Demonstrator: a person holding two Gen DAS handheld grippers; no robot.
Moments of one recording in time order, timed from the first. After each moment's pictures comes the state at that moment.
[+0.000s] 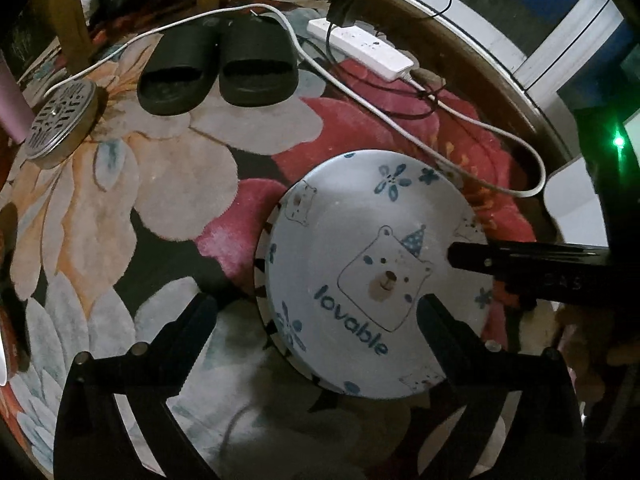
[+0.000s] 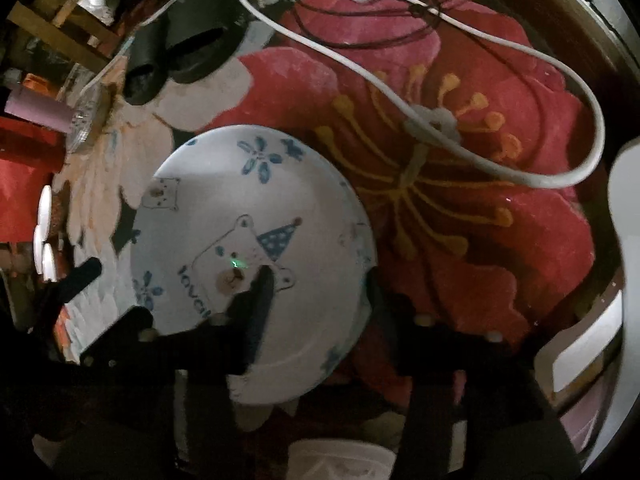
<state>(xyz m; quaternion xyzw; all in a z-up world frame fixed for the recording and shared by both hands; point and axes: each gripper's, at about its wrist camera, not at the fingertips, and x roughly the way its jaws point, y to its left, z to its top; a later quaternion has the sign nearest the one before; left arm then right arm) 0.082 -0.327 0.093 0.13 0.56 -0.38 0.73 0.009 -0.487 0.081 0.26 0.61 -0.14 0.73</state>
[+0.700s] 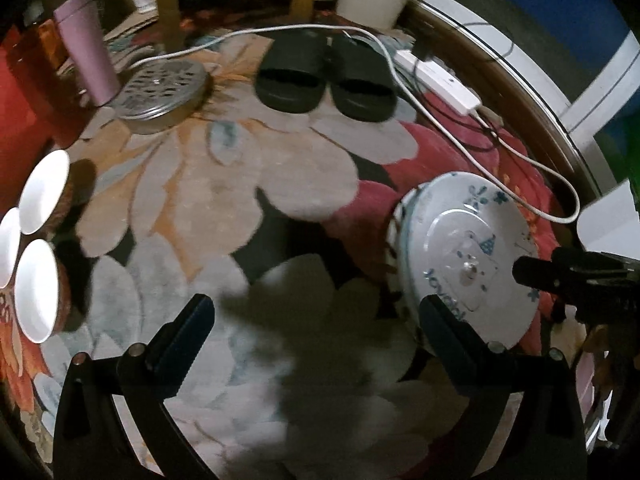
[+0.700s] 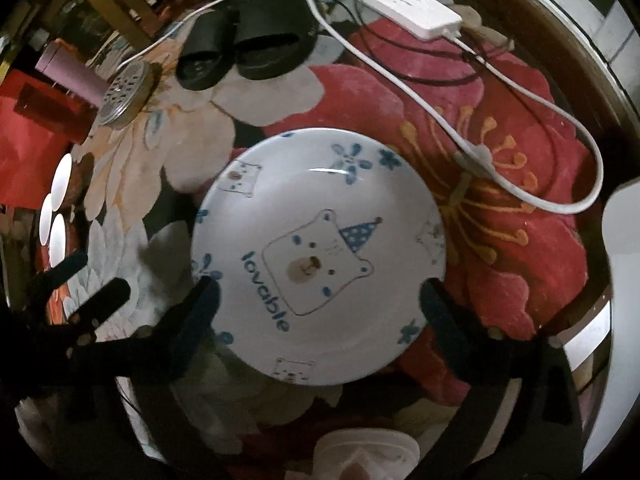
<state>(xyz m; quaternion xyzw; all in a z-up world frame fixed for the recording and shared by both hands) 0.112 -0.231 0.107 0.10 0.55 -0.30 0.78 0.029 -0.430 0.108 0.20 0.60 -0.13 0.76</state>
